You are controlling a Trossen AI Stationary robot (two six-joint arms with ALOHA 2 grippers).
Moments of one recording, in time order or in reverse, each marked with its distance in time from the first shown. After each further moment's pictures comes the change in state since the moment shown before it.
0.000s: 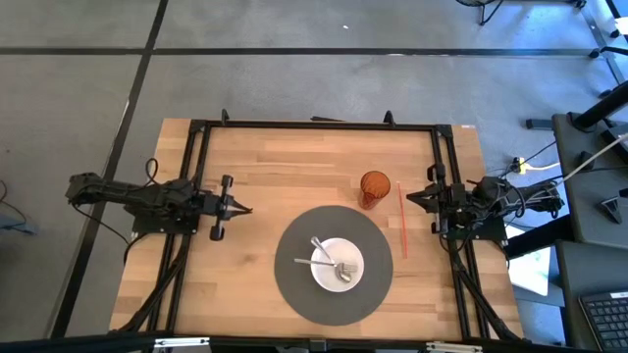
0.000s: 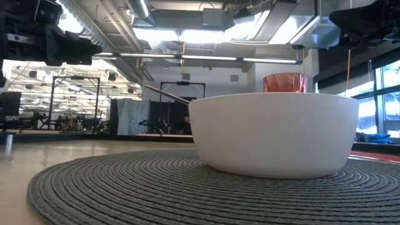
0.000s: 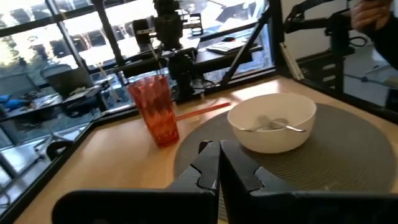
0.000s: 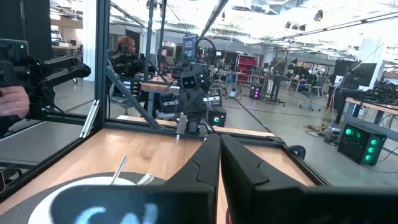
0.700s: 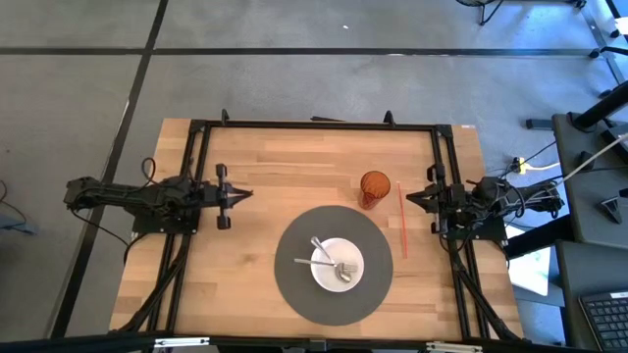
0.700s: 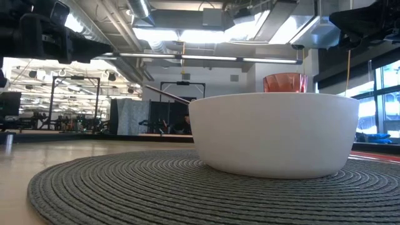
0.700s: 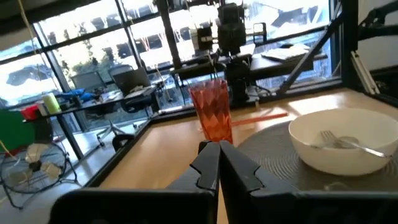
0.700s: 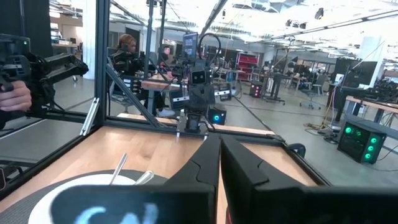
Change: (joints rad) left arm 0.061 0.001 0.000 0.077 -0.168 -0.008; right arm 0.000 0.002 0.000 -0.009 0.000 0.001
